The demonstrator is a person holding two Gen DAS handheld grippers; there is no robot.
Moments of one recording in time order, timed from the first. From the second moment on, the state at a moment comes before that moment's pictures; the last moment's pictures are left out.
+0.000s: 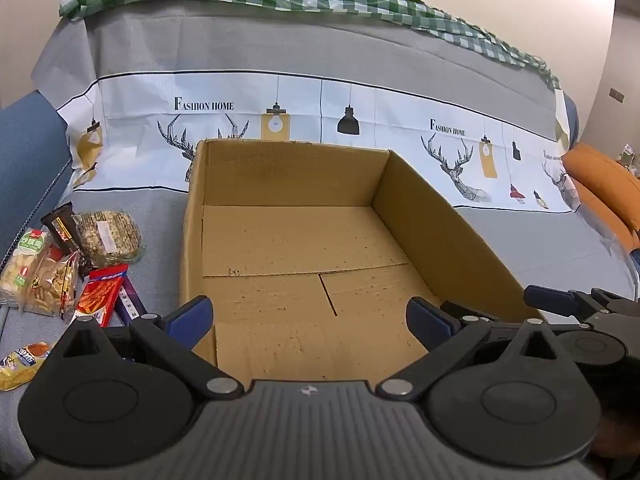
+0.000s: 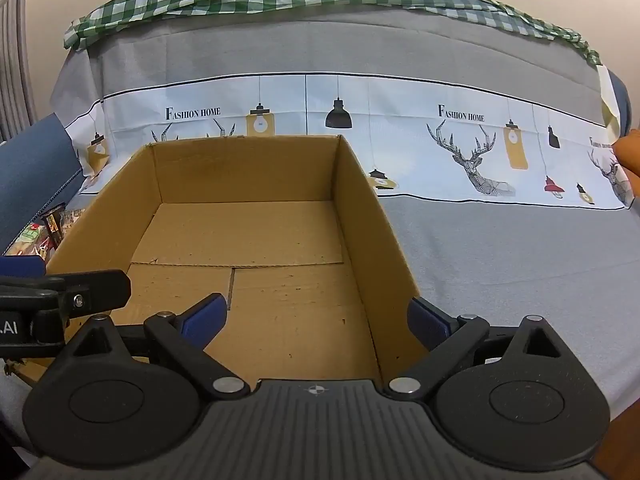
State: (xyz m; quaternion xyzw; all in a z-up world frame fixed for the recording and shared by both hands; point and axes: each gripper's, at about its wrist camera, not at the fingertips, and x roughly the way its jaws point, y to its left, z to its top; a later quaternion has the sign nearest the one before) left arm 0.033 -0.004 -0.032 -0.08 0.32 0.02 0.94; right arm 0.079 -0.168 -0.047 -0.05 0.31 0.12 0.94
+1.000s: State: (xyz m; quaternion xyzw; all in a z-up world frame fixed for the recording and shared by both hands) left arm 0.034 -0.003 -0.031 -0.08 0.32 0.02 0.94; right arm 0.075 -0.168 -0.047 -0.04 0.29 0.12 0.95
